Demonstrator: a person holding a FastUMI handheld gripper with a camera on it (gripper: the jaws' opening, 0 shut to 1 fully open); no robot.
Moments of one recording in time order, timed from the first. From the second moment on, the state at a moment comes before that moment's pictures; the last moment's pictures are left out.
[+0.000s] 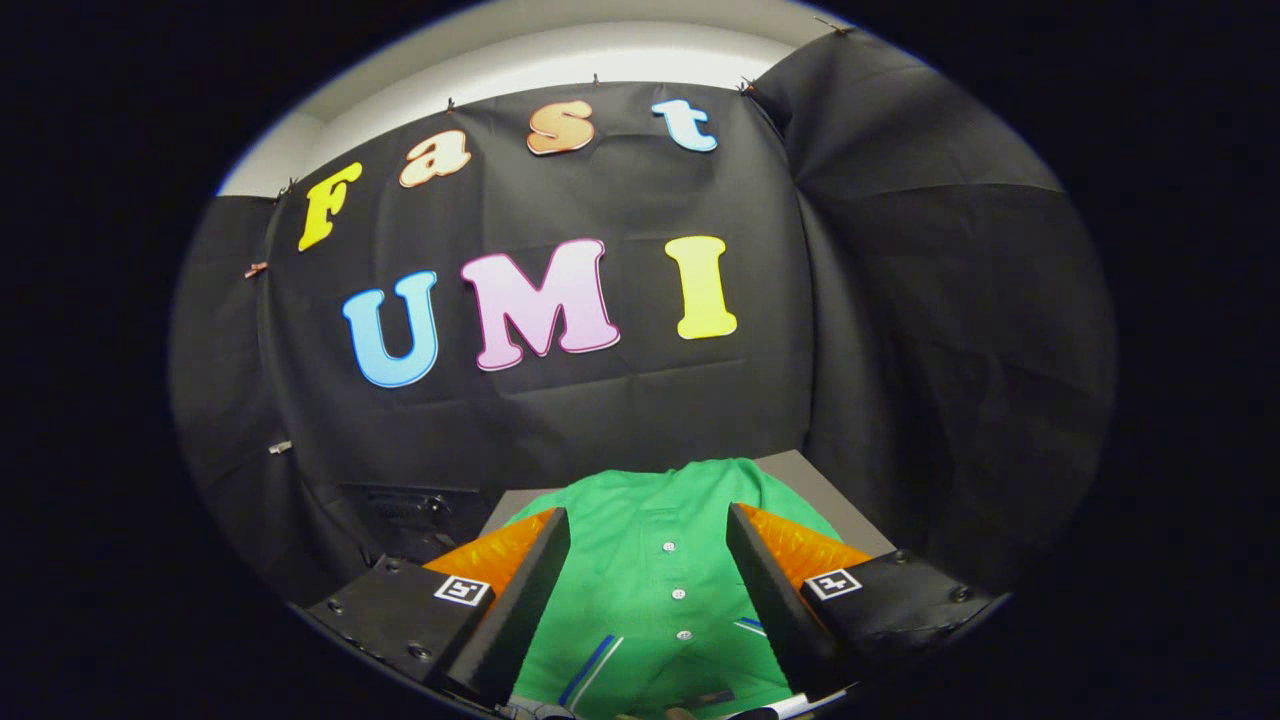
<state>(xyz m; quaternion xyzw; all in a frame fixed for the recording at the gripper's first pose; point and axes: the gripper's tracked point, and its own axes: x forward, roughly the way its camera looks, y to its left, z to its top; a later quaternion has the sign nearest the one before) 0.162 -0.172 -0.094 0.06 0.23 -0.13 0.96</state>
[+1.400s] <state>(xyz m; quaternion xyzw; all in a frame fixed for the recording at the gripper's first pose) 0.185 -0.196 -0.204 0.03 0.45 -0.13 0.88</state>
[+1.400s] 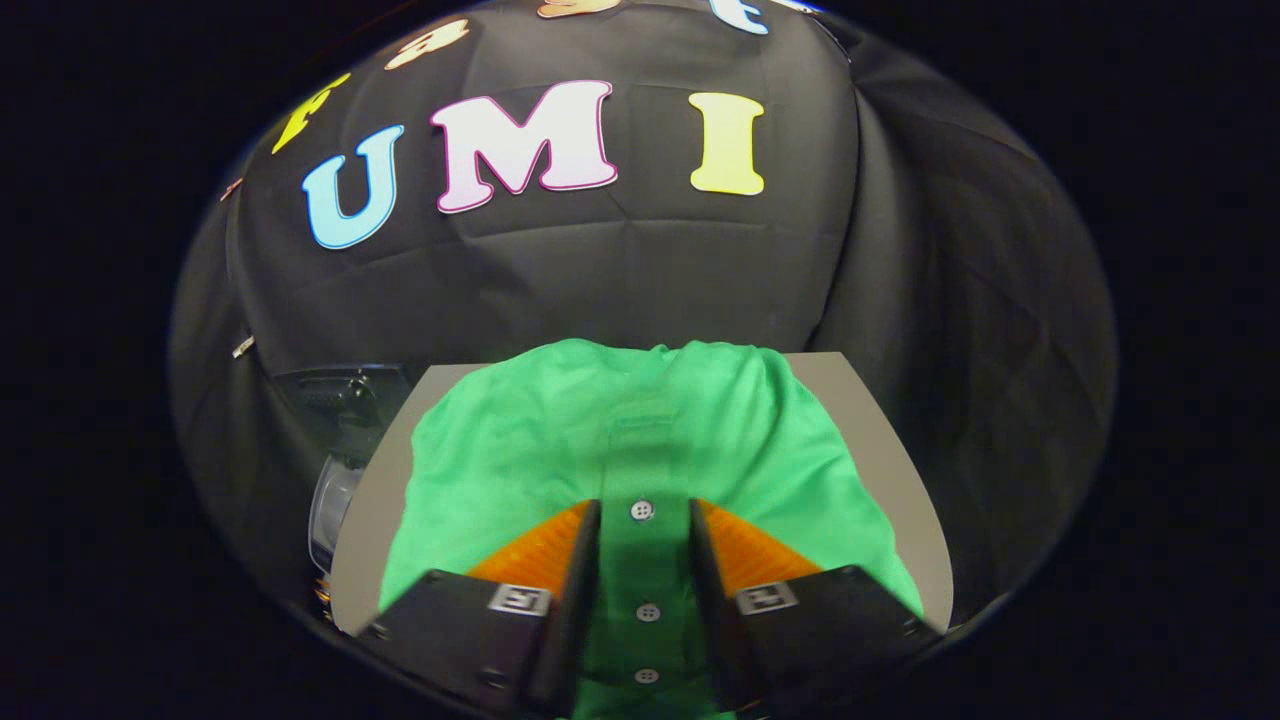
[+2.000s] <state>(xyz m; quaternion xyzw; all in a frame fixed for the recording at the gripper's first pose) 0.171 -0.172 -0.149 0.10 0.38 -0.08 0.92</state>
